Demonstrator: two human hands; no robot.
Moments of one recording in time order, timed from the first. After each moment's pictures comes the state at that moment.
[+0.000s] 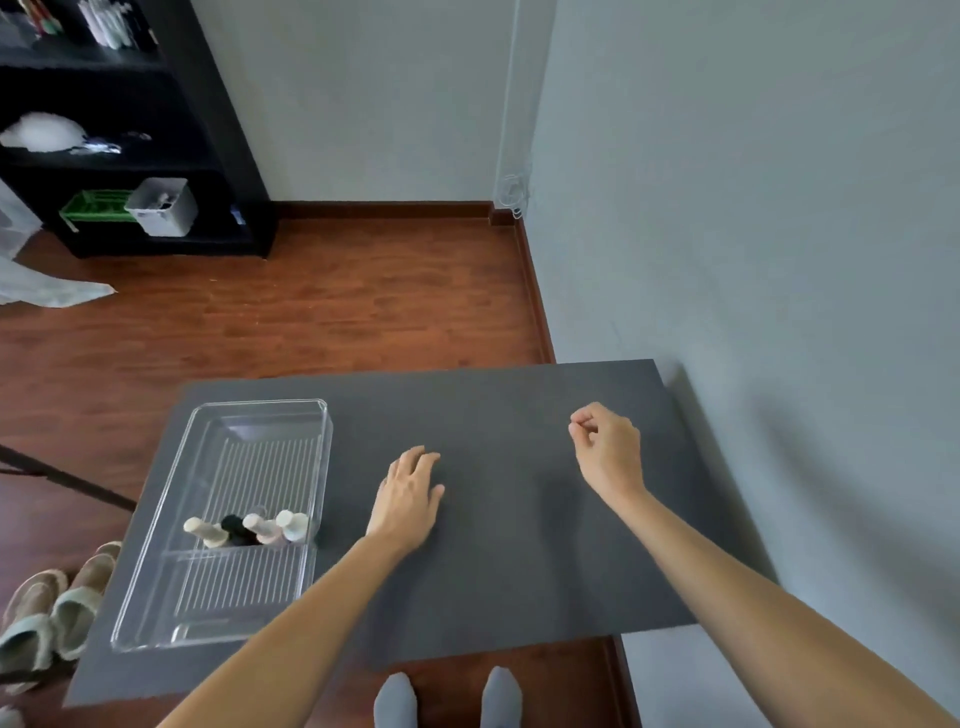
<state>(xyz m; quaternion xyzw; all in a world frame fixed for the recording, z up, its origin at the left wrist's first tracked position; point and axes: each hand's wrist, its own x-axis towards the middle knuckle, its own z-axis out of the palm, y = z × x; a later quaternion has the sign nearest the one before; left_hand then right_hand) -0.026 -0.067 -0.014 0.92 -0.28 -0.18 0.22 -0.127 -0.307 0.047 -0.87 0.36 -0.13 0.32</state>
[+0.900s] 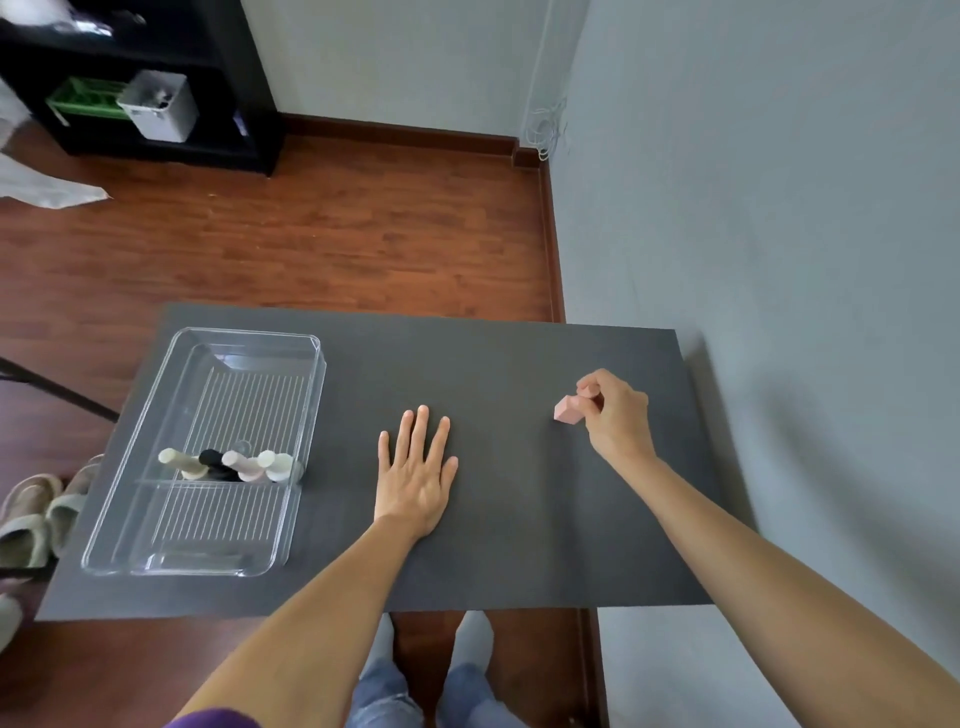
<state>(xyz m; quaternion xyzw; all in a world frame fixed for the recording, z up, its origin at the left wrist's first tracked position) -0.062 -0.081 -0.082 0.95 -0.27 -0.16 0.06 -0.123 -0.331 0.025 -0.89 0.32 -0.08 0.32</state>
